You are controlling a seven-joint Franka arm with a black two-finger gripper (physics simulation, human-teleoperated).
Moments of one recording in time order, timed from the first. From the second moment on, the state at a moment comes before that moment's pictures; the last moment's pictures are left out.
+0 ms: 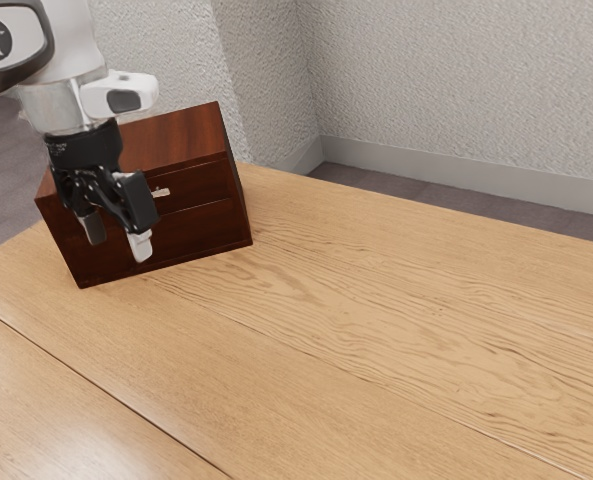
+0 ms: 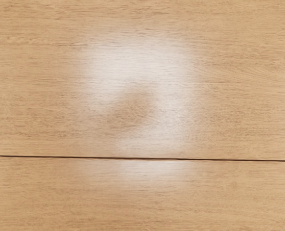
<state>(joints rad) -0.09 -0.13 0.22 -1.50 0.01 1.28 0.12</state>
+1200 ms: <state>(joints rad) 0.18 0.10 0.43 -1.44 -0.02 1.67 -1.34</state>
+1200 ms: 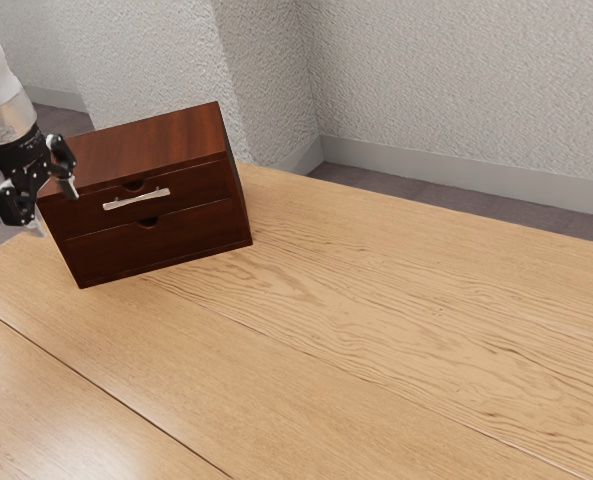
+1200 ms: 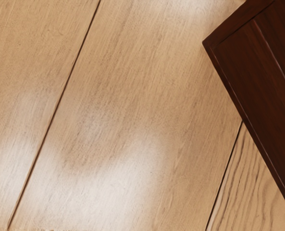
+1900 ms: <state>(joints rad) 0.17 0.26 0.43 -1.40 -0.05 1.88 -1.91</state>
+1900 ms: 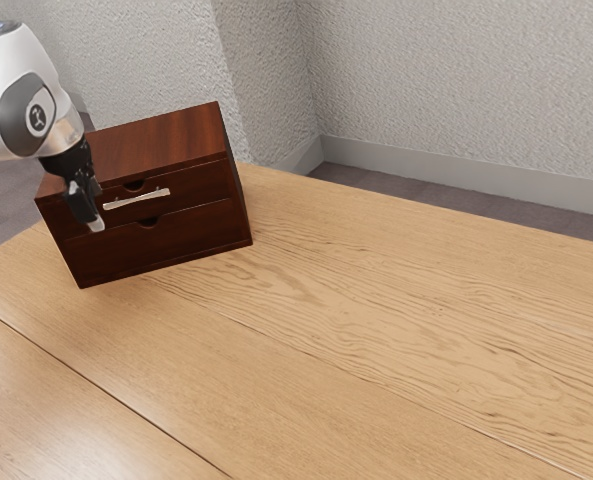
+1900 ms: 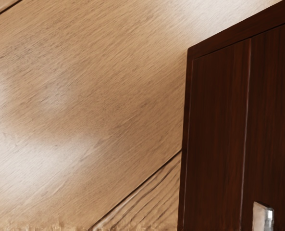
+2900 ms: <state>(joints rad) 0.18 0.38 0.37 -1.30 0.03 1.88 -2.06</state>
